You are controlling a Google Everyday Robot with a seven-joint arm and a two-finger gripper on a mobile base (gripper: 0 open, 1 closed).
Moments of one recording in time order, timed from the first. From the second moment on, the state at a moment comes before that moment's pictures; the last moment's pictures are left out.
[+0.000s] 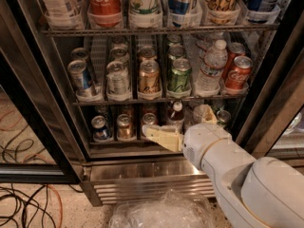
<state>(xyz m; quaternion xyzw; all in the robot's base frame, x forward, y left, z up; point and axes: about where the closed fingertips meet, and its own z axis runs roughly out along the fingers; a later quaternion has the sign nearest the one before) 0.480 -0.071 0.843 -0.15 0.77 0.15 0.60</state>
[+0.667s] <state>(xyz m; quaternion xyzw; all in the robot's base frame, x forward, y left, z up) 0.486 -0.061 0.838 -0.17 0.73 0.12 0.65</state>
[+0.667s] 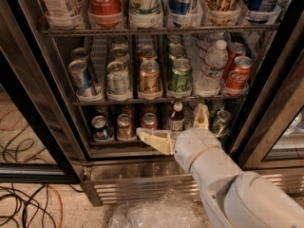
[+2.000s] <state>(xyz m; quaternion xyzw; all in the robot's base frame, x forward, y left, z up) 0.494 -0.067 0.813 -0.11 0.71 0.10 0.69</state>
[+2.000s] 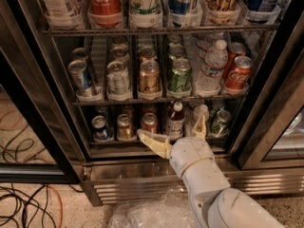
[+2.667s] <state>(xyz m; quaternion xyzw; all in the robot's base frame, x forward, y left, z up) 0.503 -0.074 0.818 -0.11 0.69 0.08 0.71</state>
